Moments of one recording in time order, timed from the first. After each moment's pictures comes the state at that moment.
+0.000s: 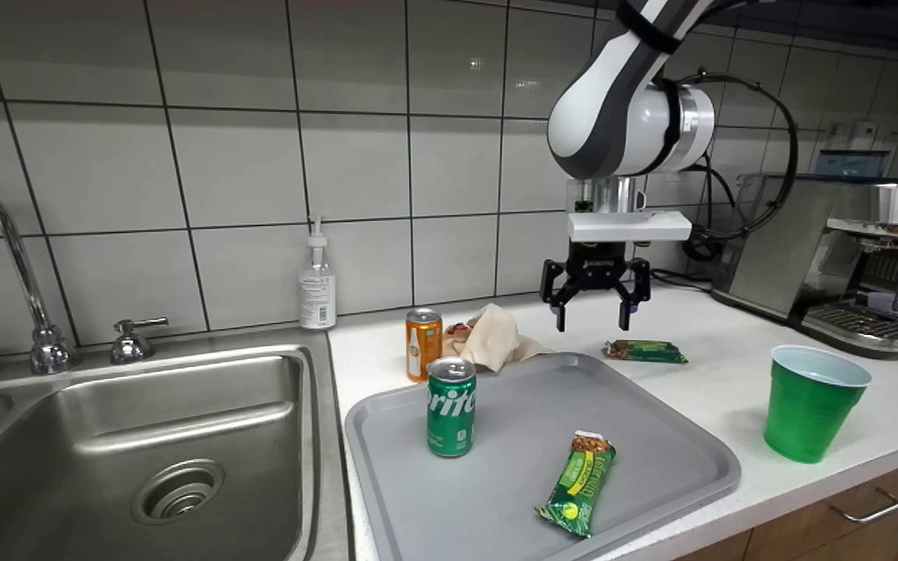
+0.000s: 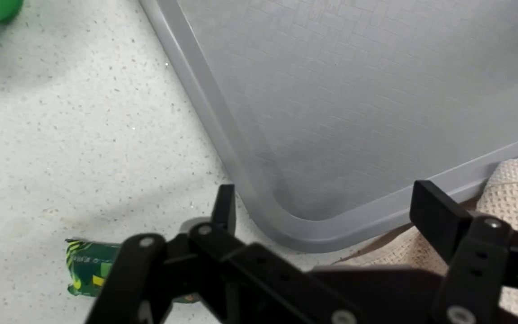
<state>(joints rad) 0.10 0.38 -0.04 -2.13 0.00 2.43 0.33</state>
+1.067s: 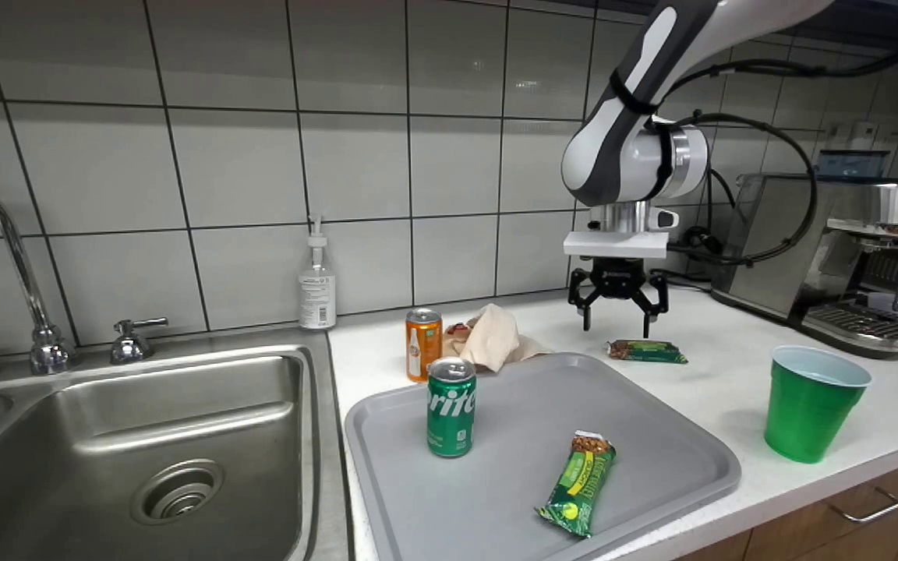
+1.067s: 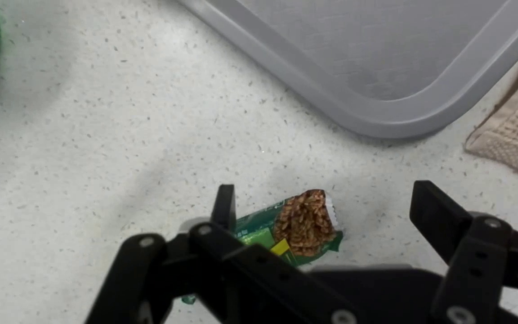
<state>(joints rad) 0.09 0.59 -0.18 -1.92 0.07 2.38 0.68</state>
